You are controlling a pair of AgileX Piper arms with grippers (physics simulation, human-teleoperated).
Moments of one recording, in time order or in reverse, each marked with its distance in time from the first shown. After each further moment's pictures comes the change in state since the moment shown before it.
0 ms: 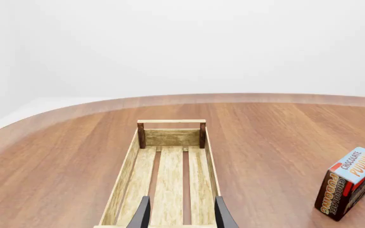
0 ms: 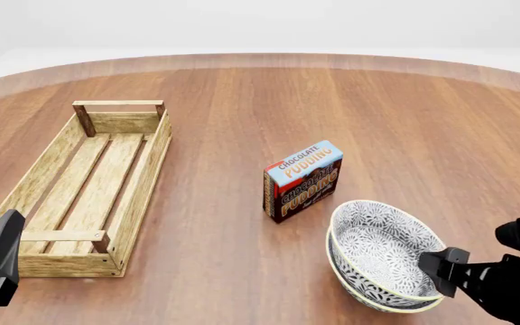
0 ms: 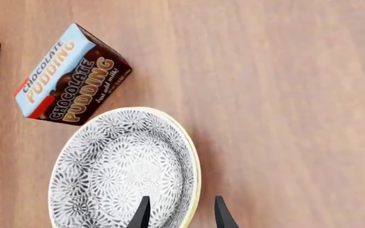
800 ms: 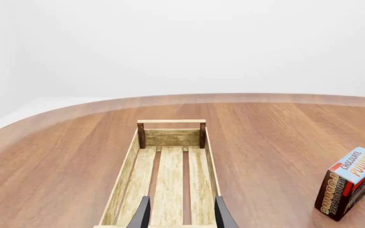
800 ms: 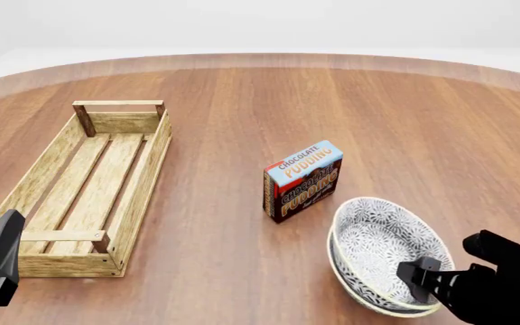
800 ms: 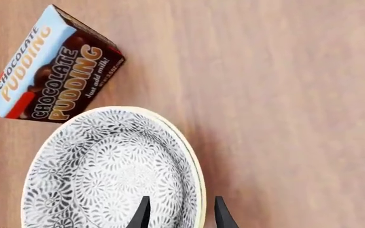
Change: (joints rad) left arm 0.000 0.000 0.000 0.000 0.000; right arm 0.058 0.264 0.103 -0.334 0.056
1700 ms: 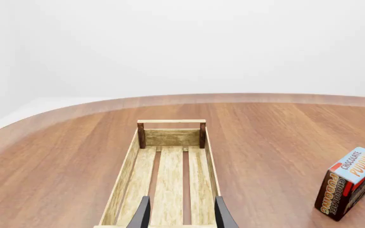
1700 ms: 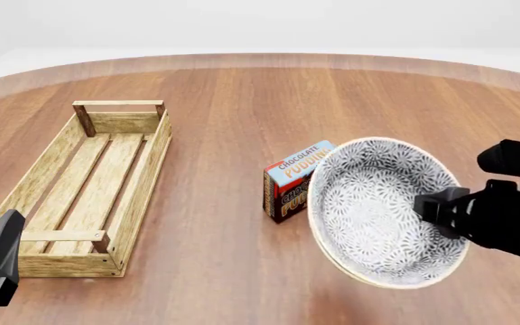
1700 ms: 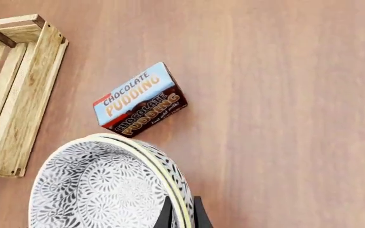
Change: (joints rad) left arm 0.000 0.000 0.000 0.000 0.000; right arm 0.072 -0.145 -0.407 0.408 -0.199
